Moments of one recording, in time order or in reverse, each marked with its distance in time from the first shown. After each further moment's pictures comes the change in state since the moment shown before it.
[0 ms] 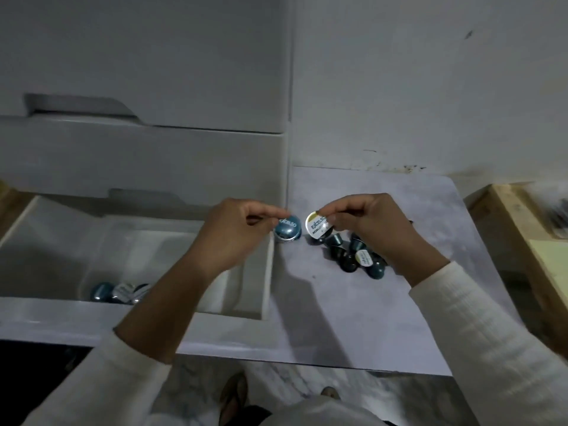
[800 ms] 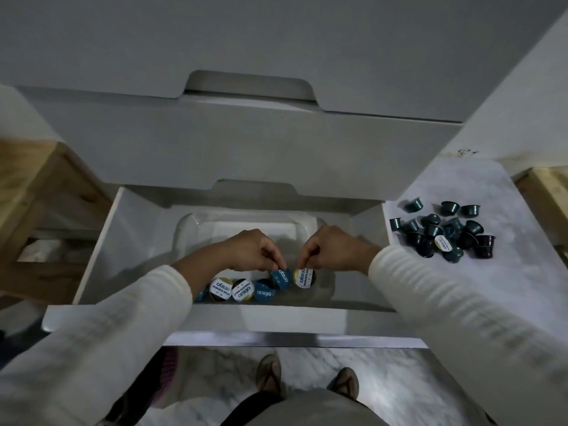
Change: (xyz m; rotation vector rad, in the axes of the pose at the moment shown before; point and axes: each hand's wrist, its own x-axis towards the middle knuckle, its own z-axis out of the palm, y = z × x) left_hand 0.037 -0.193 -0.127 0.295 -0.705 -0.138; right_hand 0.061 -0.005 0.227 -0.563 -0.496 0.188
